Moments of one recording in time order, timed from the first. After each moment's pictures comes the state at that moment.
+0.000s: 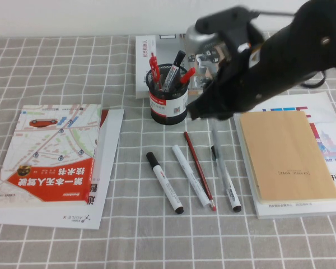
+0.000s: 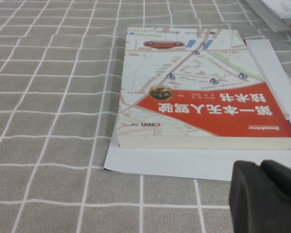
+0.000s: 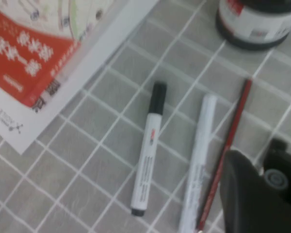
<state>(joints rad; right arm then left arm) 0.61 1.65 -1.50 0.16 0.83 -0.05 -0.05 -0.01 0.03 -0.06 0.38 0.07</state>
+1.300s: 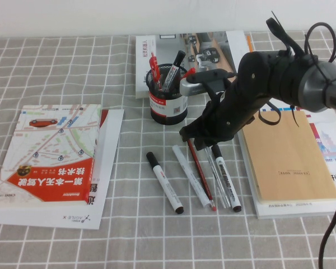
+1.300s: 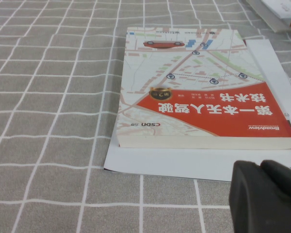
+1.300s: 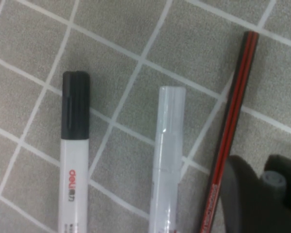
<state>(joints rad) 0.52 2.07 -1.63 0.27 0.80 -0.07 -0.05 -0.01 0.03 -0.06 0.38 0.07</state>
